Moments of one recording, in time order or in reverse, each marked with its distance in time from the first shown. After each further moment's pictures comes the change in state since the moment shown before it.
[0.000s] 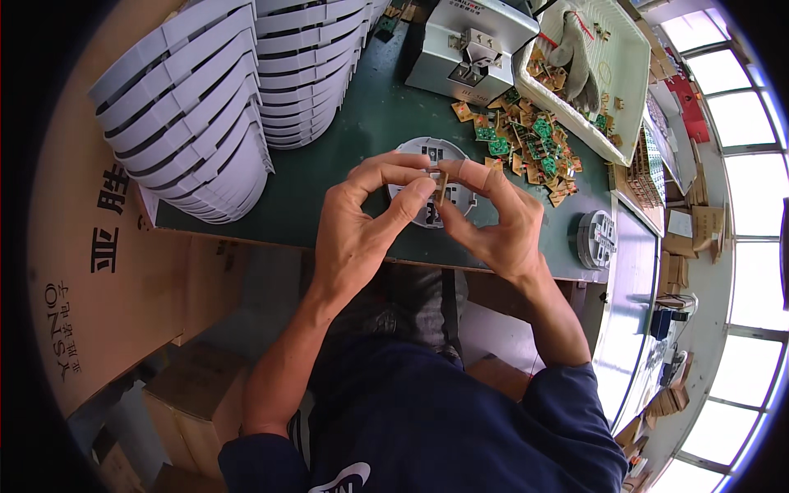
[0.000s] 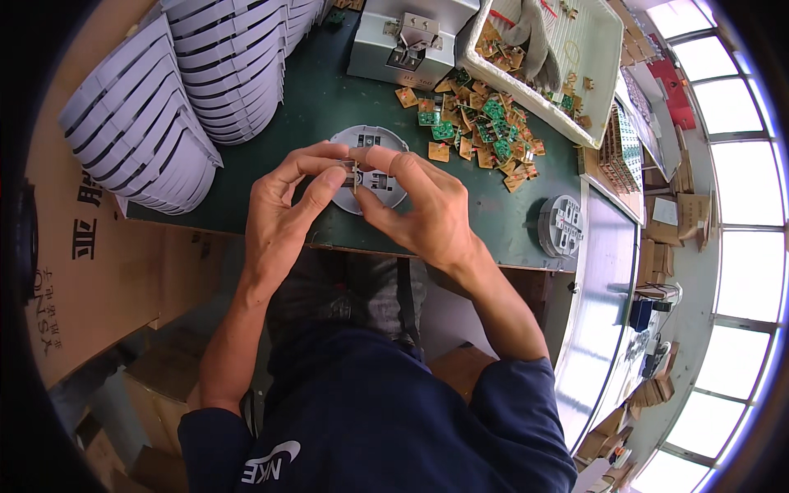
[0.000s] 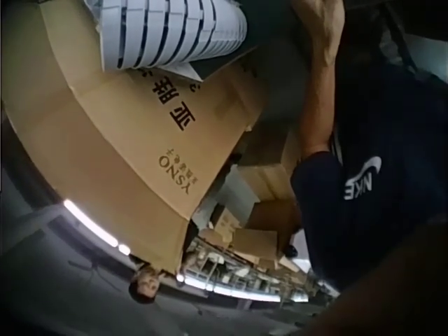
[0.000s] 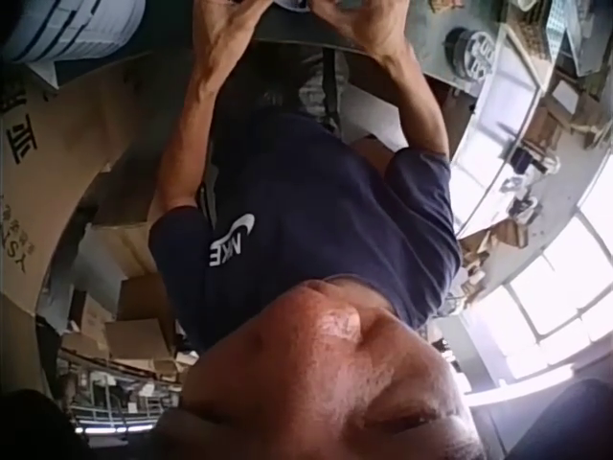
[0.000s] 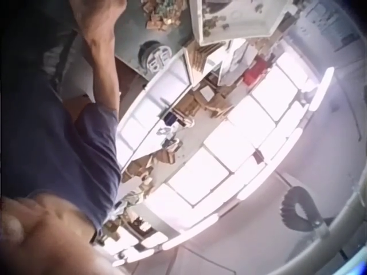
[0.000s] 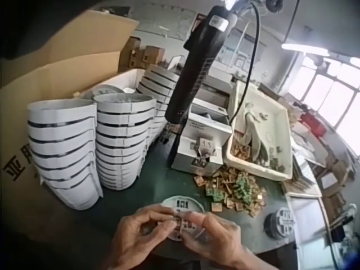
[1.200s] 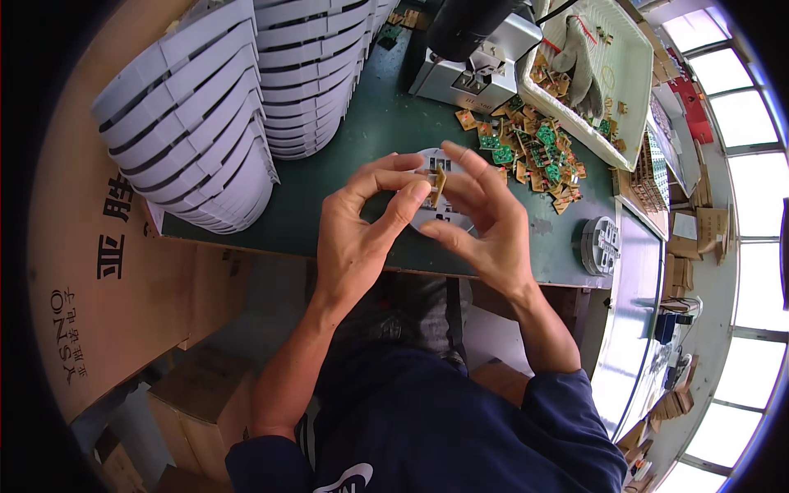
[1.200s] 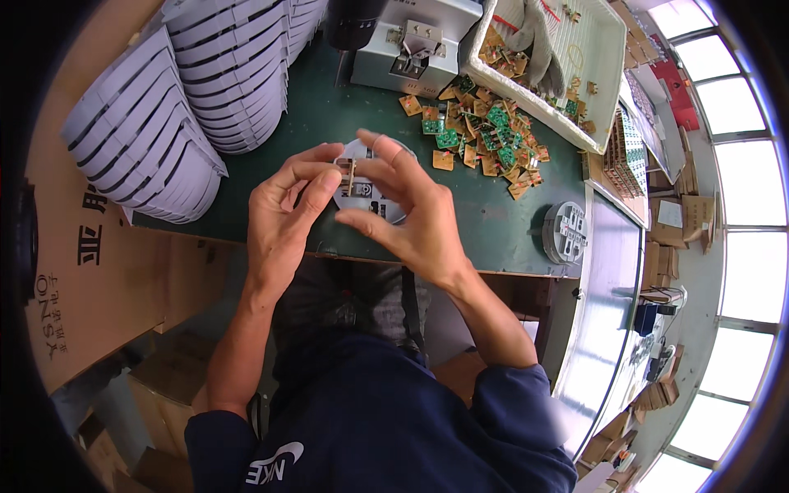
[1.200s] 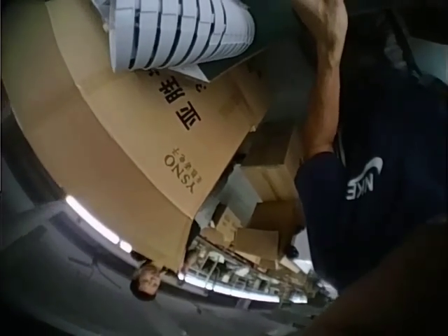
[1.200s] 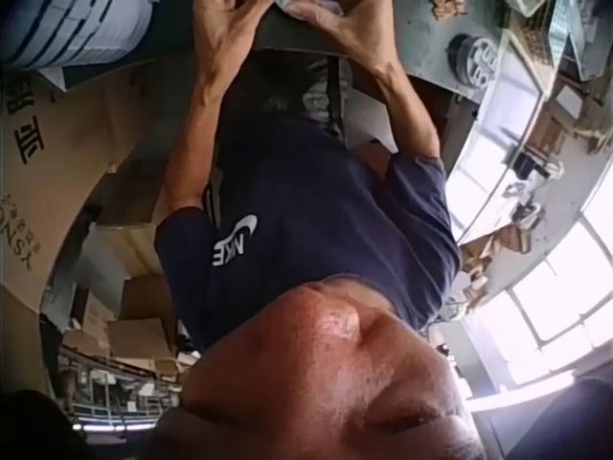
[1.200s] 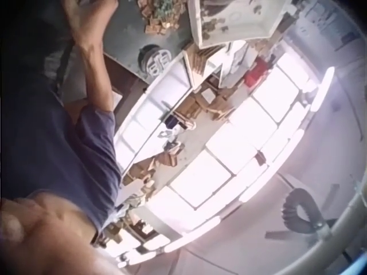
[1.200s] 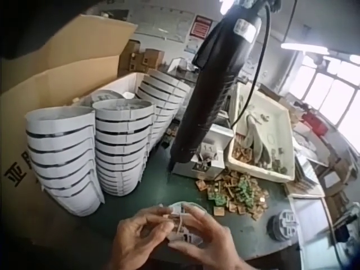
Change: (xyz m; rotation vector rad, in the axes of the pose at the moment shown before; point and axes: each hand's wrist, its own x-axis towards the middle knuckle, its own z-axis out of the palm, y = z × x) left_hand 0.002 0.000 0.001 -0.087 0.071 -0.052; right_hand -0.004 -0.015 0.016 0.623 0.058 0.484
